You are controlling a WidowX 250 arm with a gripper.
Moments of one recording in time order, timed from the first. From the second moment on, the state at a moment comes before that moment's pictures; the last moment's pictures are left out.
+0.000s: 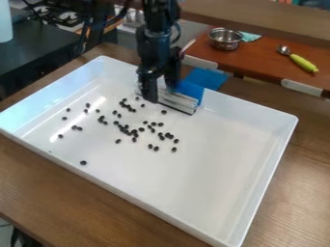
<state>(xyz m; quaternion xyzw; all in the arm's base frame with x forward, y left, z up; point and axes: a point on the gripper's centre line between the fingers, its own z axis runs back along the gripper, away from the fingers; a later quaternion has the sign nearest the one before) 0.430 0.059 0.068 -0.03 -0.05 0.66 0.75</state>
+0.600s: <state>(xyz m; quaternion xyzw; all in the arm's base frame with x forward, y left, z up) 0.448 0.061 0.058 -0.03 -0.06 0.67 0.74</state>
